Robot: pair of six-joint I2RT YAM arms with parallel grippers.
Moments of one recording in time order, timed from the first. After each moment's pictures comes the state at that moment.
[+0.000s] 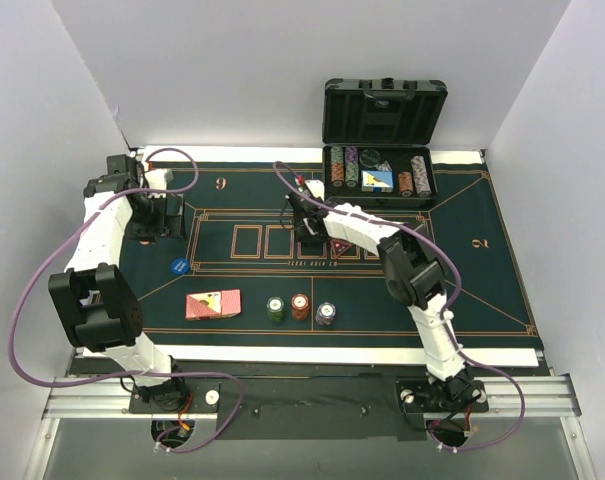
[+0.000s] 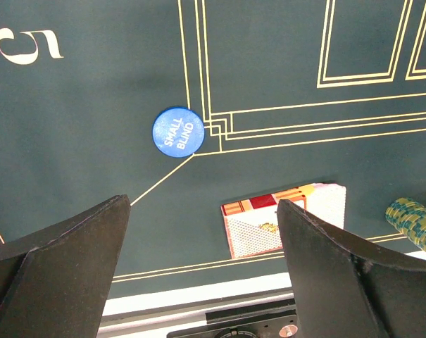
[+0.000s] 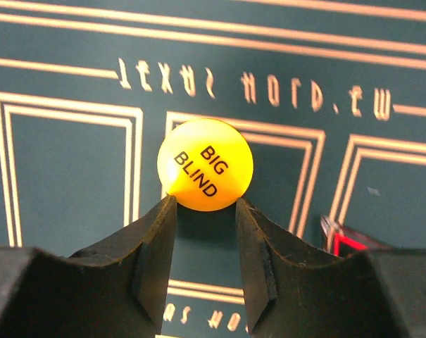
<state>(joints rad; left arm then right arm) 0.17 1.65 1.46 -1.00 0.21 0.16 0.68 2.19 1.62 -0.44 0.28 0.51</state>
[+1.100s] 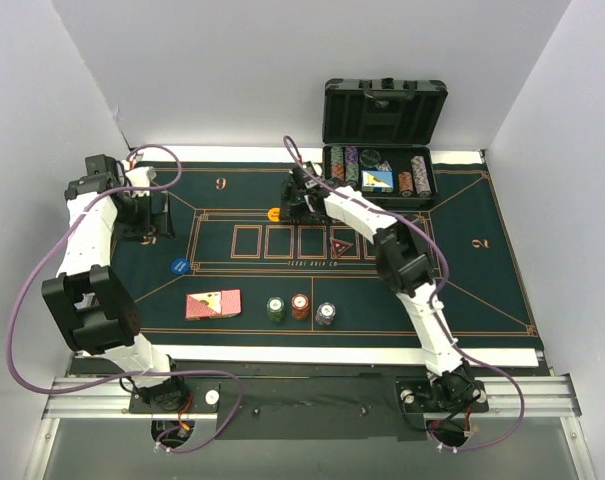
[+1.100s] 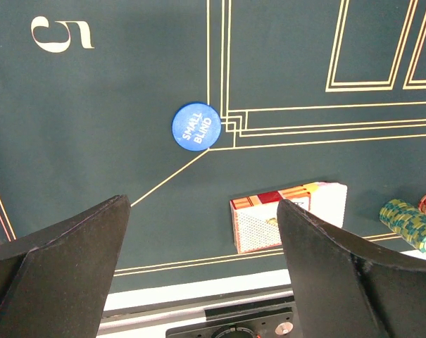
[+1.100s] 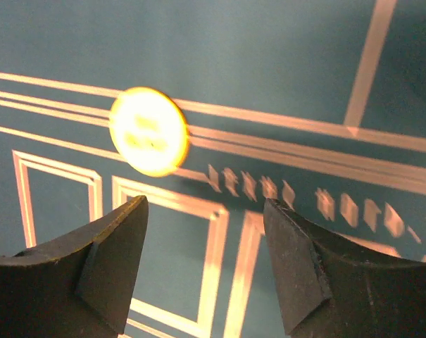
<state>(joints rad) 0.26 1.65 1.49 -1.03 0.26 0.18 0.60 2.48 2.12 -0.50 0.00 0.58</state>
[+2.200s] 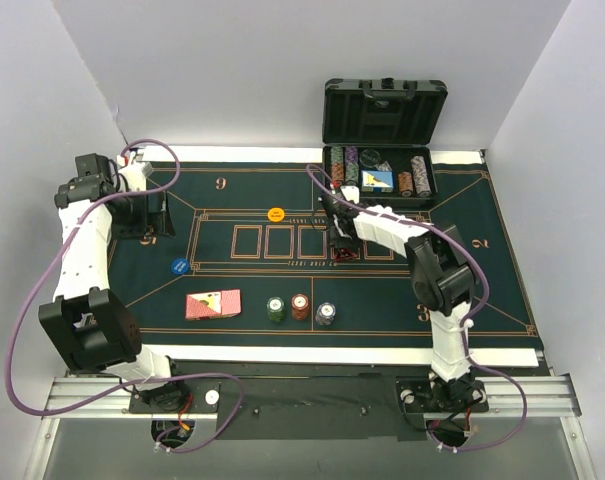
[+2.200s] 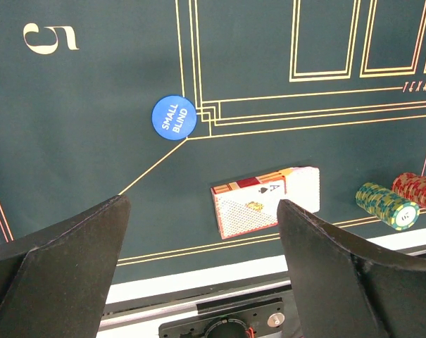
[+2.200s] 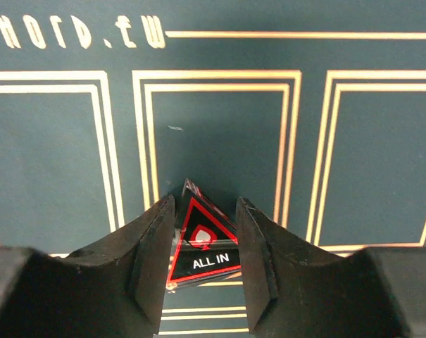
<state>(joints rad) 0.27 1.53 1.49 -1.08 0.33 0.19 0.55 2.05 1.42 -0.48 0.32 0.47</state>
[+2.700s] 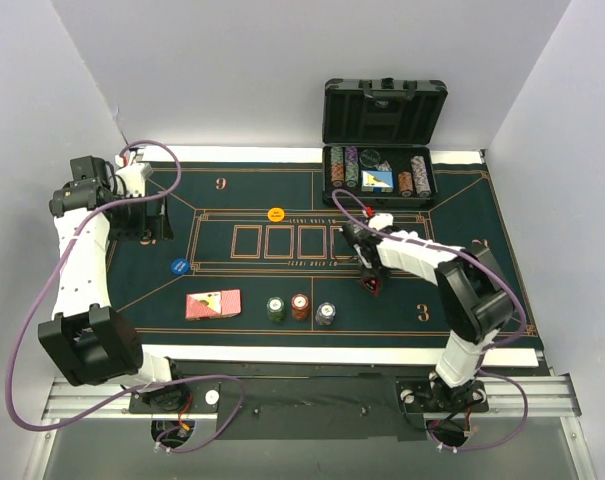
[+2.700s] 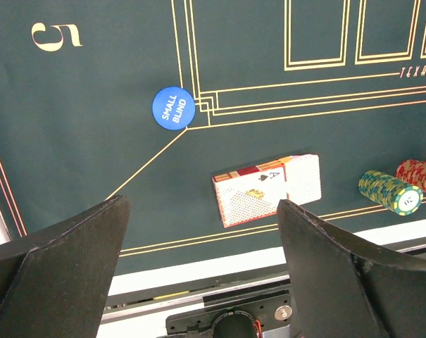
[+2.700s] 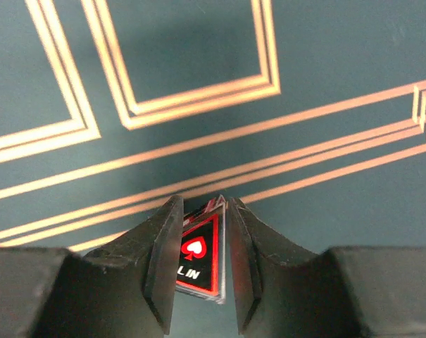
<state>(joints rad) 0.27 1.46 1.48 -1.11 0.33 0.23 0.55 1.78 1.05 -0.55 0.51 0.63</state>
